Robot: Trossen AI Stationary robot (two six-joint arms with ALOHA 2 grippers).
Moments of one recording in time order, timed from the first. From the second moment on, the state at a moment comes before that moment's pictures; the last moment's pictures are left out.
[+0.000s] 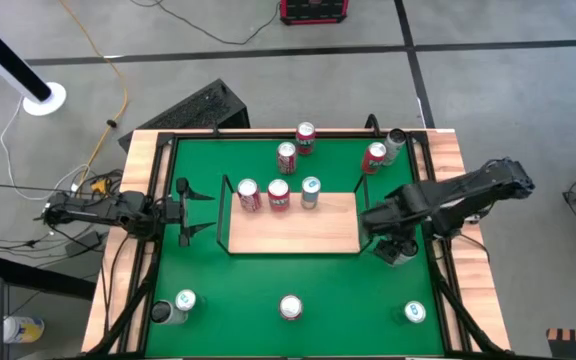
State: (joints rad) left arm -0.13 0.05 0.14 -0.09 -0.26 0.27; right arm 0.28 1.36 1.28 -1.57 -0.14 0.95
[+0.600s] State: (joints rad) left arm -0.13 0.05 0.14 -0.09 -0.26 0.24; right arm 0.61 1.32 1.28 -1.57 0.06 1.83
